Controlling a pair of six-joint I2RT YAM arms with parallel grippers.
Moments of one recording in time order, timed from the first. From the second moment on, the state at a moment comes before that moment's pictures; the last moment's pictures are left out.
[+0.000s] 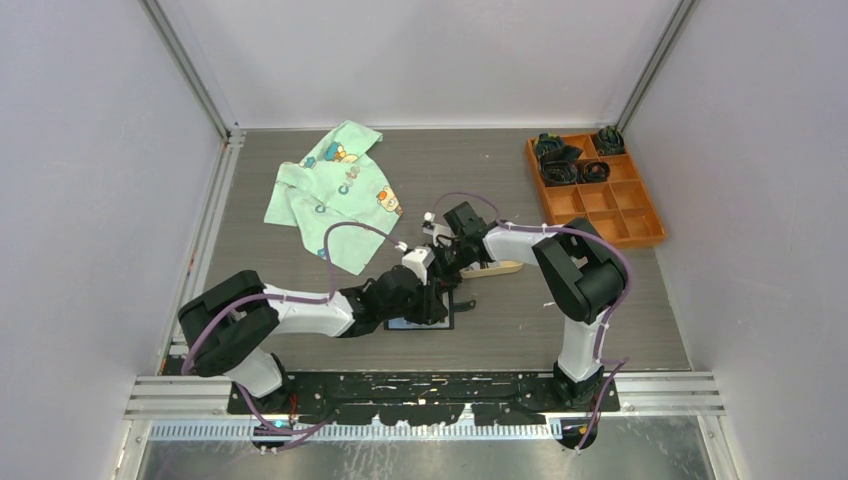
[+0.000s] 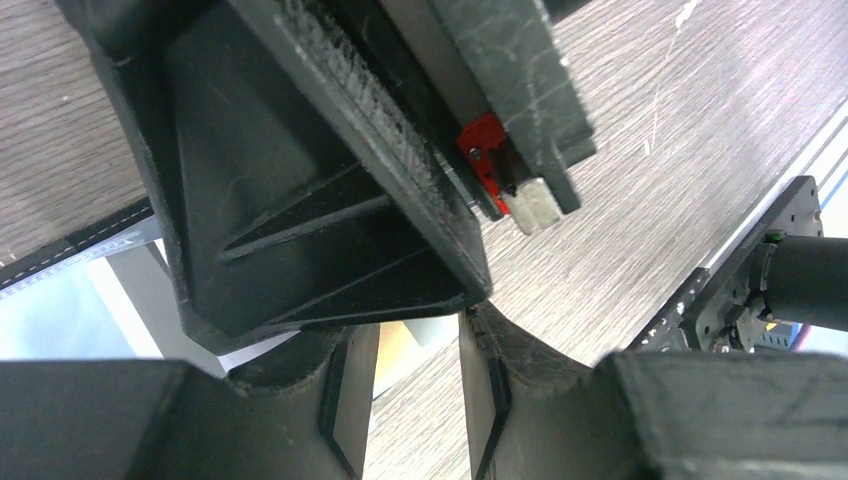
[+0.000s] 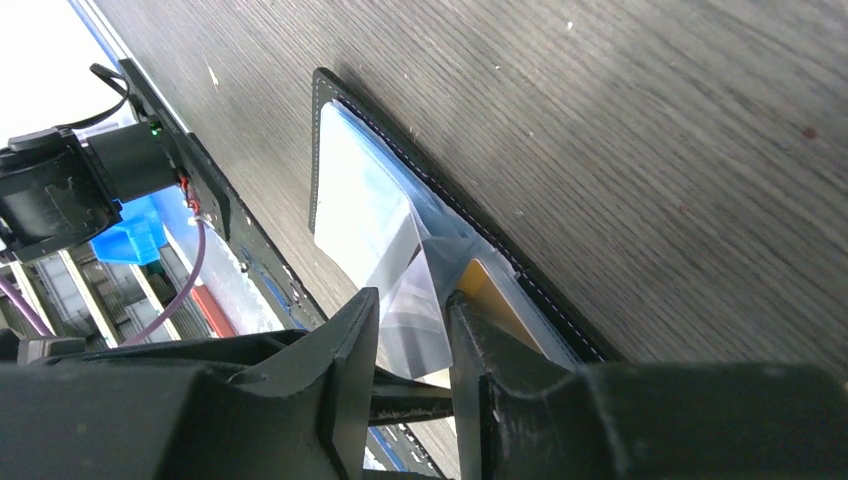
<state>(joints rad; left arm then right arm) -1.02 1.56 0.62 0.34 -0.03 -0.71 0.59 1.87 1.01 -0.24 -0.74 0.44</state>
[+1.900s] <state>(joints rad) -0.88 1.01 0.36 0.05 -0.21 -0.63 0.61 1.81 1.03 -0.37 -0.67 0.31</state>
